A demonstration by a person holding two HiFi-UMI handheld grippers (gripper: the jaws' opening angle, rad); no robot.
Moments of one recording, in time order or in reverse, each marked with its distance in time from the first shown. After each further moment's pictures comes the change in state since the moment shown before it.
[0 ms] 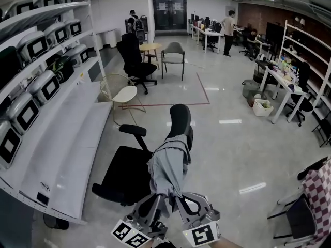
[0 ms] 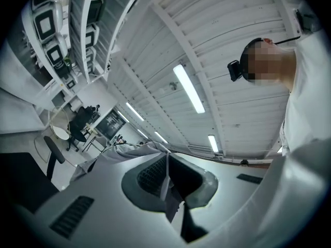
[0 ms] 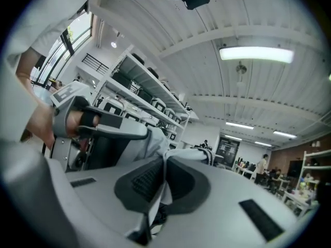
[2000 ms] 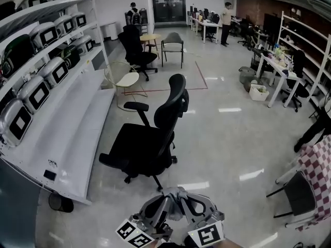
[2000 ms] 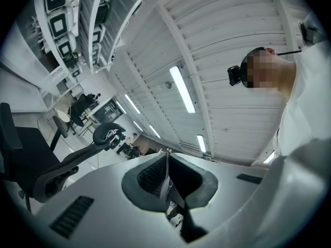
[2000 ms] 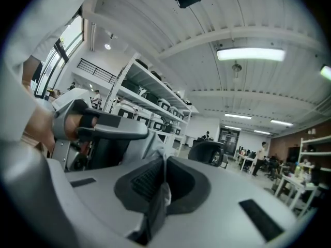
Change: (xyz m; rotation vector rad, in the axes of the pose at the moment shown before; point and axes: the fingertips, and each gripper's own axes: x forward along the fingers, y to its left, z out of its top) left arm -0.167 -0.154 -0.046 -0.102 0.056 -0.054; right arm -0.186 0.134 0.027 0.077 0.045 0.015
